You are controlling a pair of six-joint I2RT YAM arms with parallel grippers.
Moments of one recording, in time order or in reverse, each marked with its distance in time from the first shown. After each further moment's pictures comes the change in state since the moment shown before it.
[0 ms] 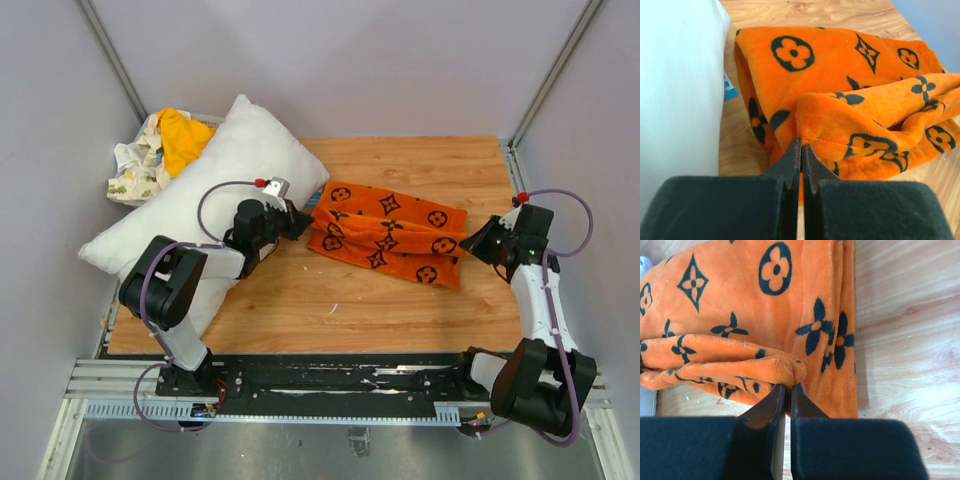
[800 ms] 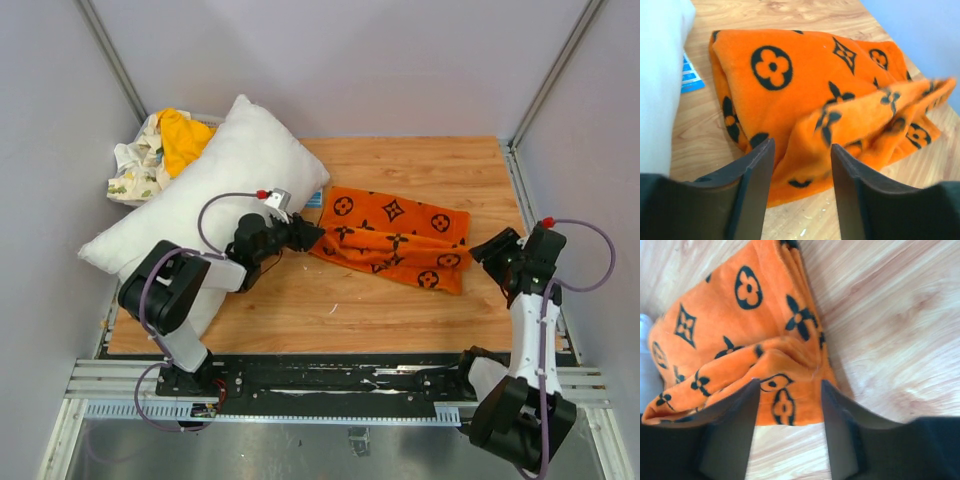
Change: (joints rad) left arm -0.052 -0.024 -0.124 0.175 0.007 -0.069; right arm -0.107 -0.172 -0.124 -0.011 0.094 0.156
